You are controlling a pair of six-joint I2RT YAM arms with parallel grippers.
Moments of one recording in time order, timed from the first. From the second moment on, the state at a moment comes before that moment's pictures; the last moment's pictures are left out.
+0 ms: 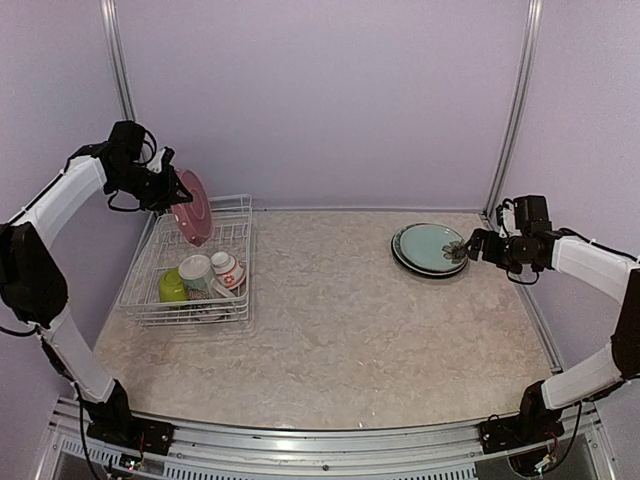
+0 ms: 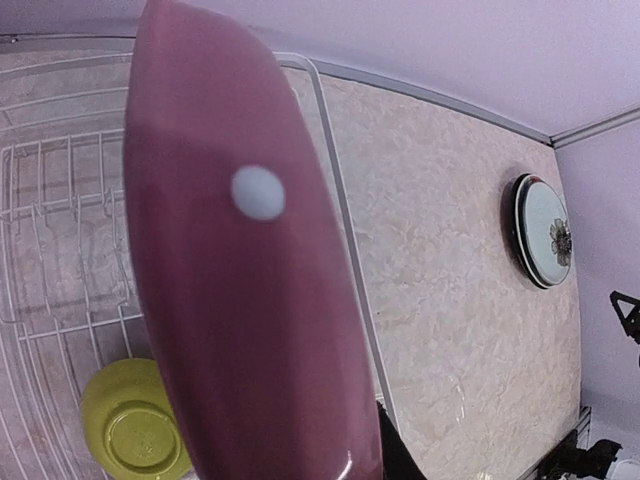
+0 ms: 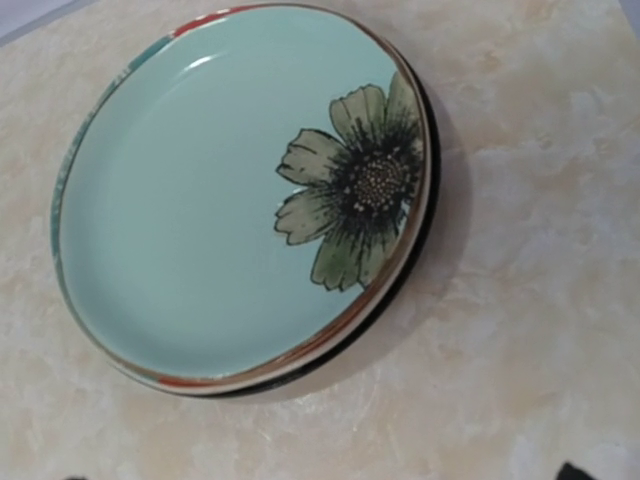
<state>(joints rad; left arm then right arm) -0.04 1.72 1.74 -0.90 0.43 -0.25 0.03 1.32 0.89 -0.29 -0.11 0.29</state>
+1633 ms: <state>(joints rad) -1.04 1.72 1.30 -0.40 -0.50 0.45 0.43 1.66 1.26 -0.10 -0.49 0.83</state>
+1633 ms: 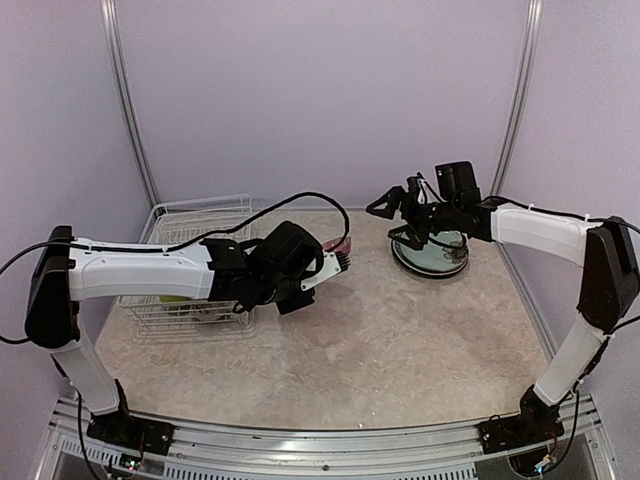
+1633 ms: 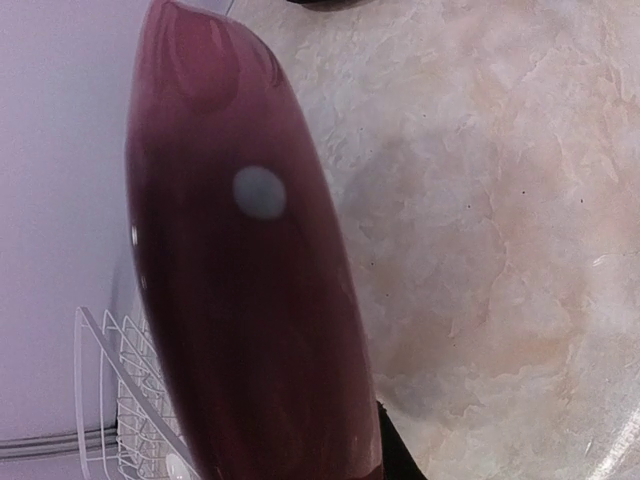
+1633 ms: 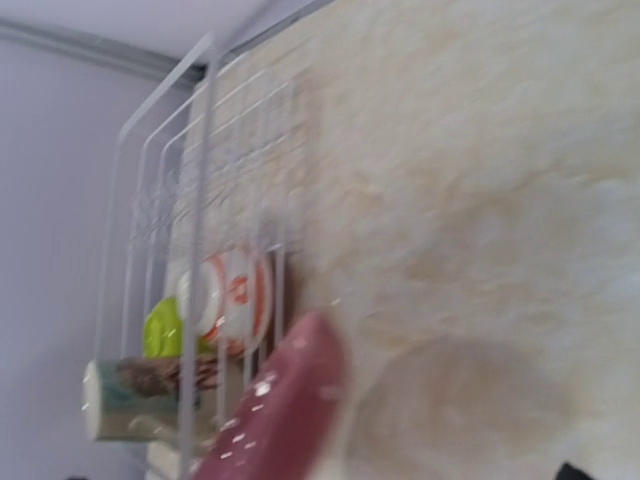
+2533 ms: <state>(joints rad) -1.10 1.85 1.30 -0.28 -0.67 0.56 0.60 1.85 1.28 0.04 -0.63 1.04</state>
